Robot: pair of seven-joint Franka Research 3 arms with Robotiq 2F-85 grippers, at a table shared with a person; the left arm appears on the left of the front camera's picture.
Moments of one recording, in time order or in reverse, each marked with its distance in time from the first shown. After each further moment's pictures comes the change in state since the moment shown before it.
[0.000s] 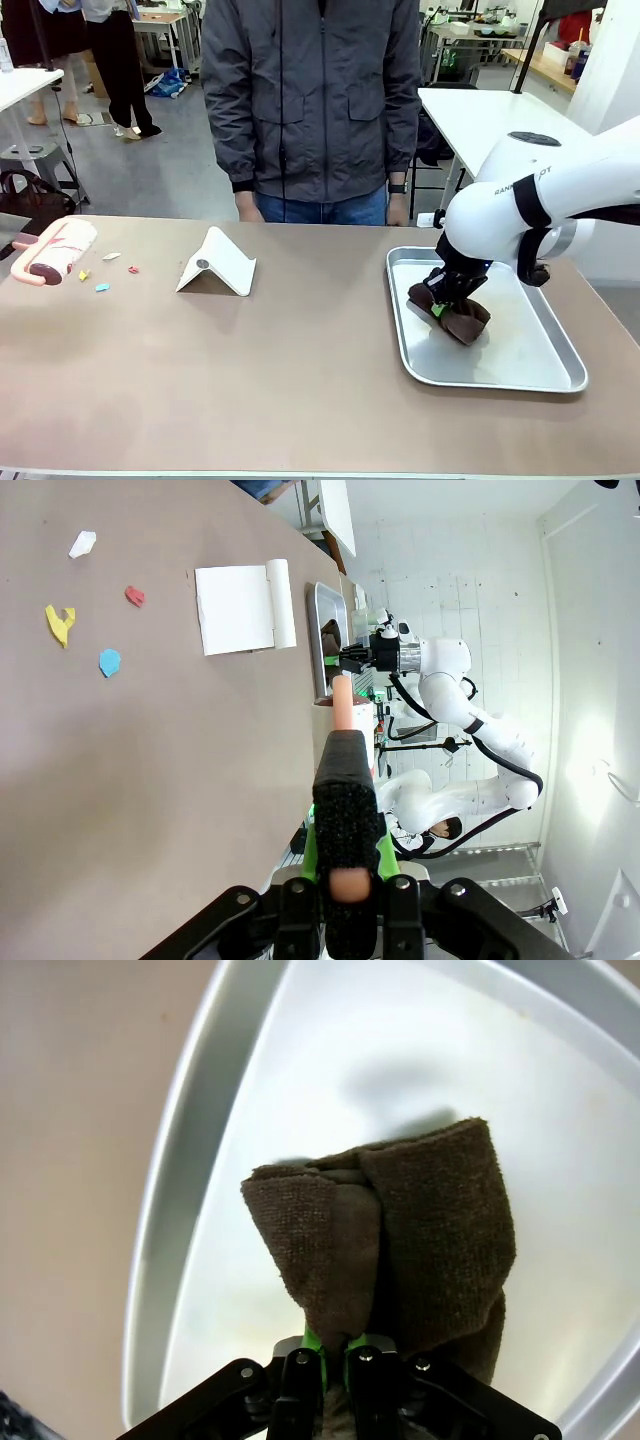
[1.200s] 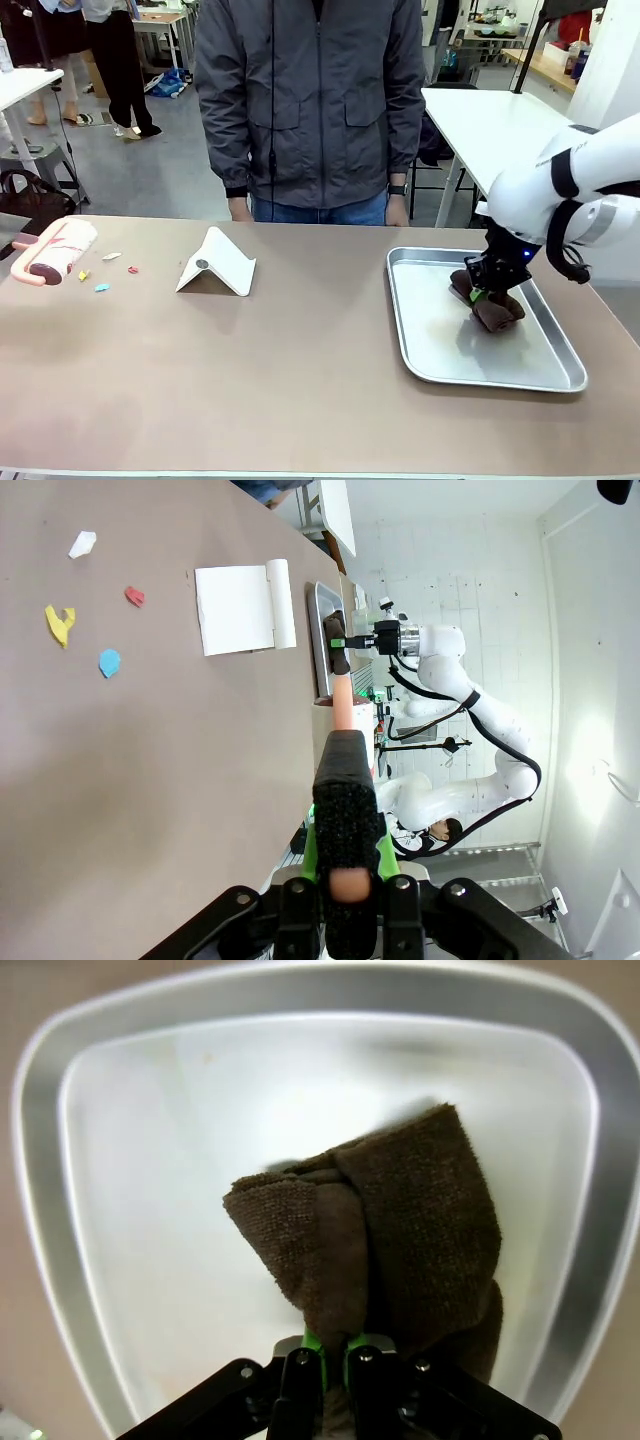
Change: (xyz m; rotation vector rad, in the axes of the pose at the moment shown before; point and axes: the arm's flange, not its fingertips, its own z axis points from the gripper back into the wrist) left arm 0.000 0.000 0.000 0.000 0.000 0.000; right arm 0.002 -0.103 0.008 0.077 -0.025 -0.370
